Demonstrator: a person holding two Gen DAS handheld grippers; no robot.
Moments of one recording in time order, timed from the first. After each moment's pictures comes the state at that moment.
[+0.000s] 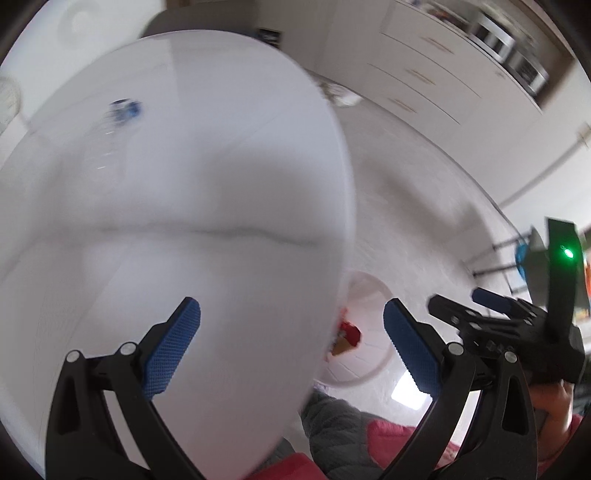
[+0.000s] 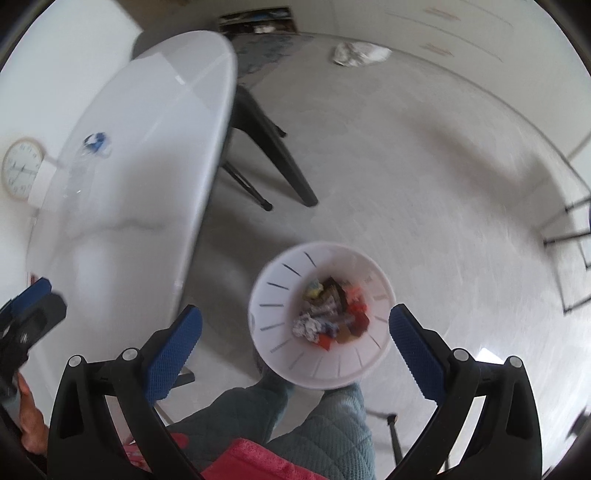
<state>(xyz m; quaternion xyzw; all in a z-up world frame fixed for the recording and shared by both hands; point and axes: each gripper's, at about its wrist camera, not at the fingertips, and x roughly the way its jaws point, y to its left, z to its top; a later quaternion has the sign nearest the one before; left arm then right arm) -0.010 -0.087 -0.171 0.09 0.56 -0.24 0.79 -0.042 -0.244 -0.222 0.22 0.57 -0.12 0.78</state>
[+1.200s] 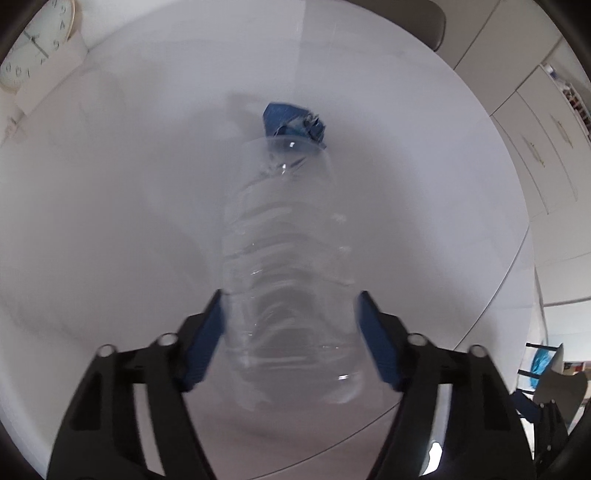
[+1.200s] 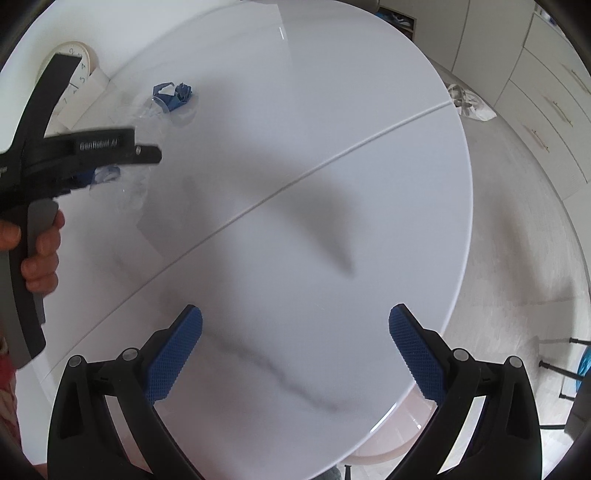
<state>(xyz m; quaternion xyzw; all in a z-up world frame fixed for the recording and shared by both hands) 0.252 0.008 -0.239 0.00 0.62 -0.08 0.78 0.154 -0.140 -0.232 0.09 0.60 0.00 0.79</state>
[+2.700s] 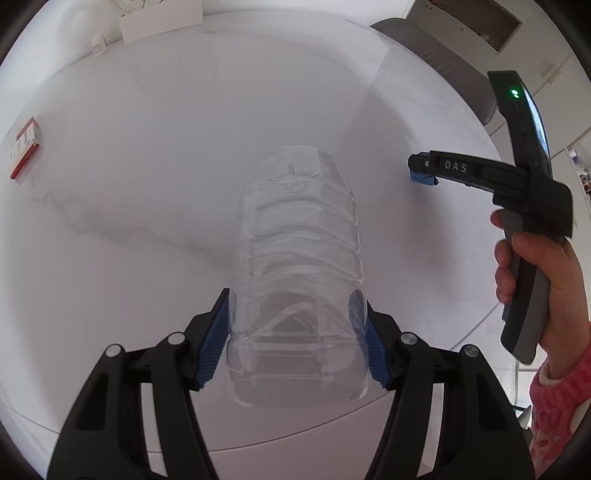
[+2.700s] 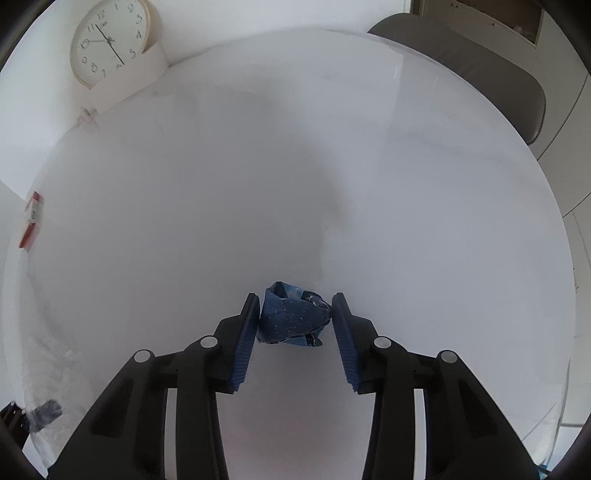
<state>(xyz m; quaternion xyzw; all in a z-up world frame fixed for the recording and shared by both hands) 0.158 0.134 -0.207 -0.11 0.58 0.00 0.80 0.375 -0.010 -0.225 -0.03 0.55 0.11 0.83</state>
